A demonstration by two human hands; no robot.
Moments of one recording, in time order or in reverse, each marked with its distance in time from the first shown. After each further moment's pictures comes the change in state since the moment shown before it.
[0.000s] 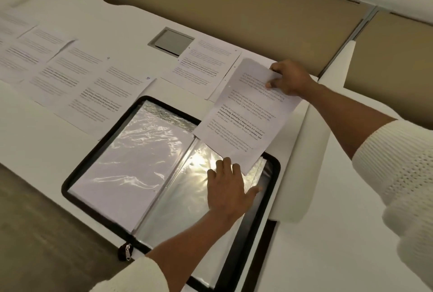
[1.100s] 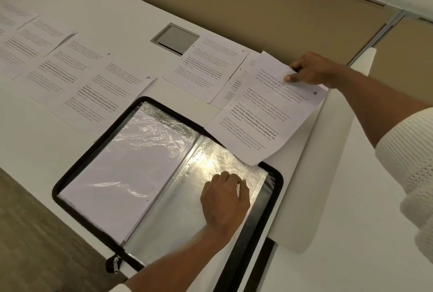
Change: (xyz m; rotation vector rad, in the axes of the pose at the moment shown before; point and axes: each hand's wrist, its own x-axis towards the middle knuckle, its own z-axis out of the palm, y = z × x) left_hand 0.012 0.007 -0.006 -0.393 0.154 -0.244; right_hand 0.053 0.045 -0.034 0.199 -0.247 0.094
